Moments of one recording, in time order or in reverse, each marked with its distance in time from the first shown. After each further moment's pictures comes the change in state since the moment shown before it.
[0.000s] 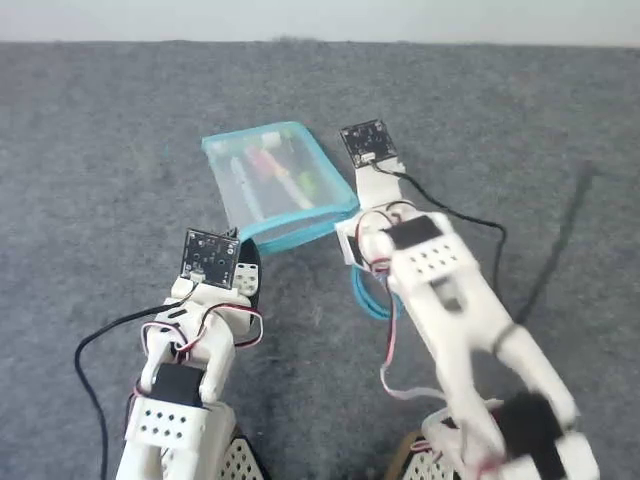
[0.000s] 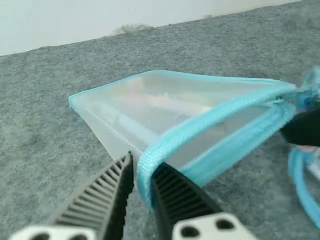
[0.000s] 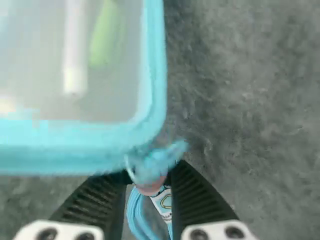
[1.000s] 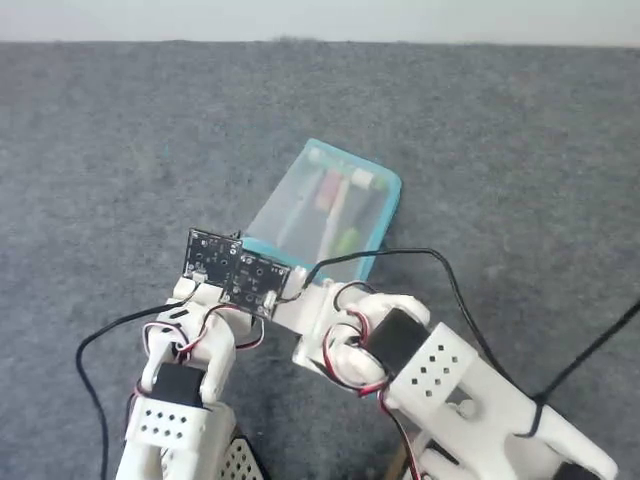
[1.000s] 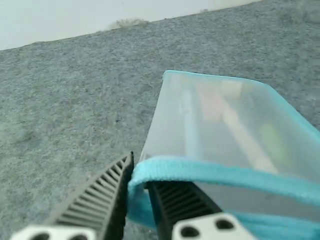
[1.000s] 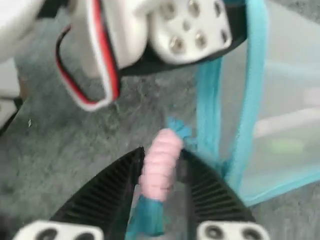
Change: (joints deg) left arm 0.4 0.0 0.0 0.9 -0.1; right arm -27.3 -24.0 7.4 22.7 22.9
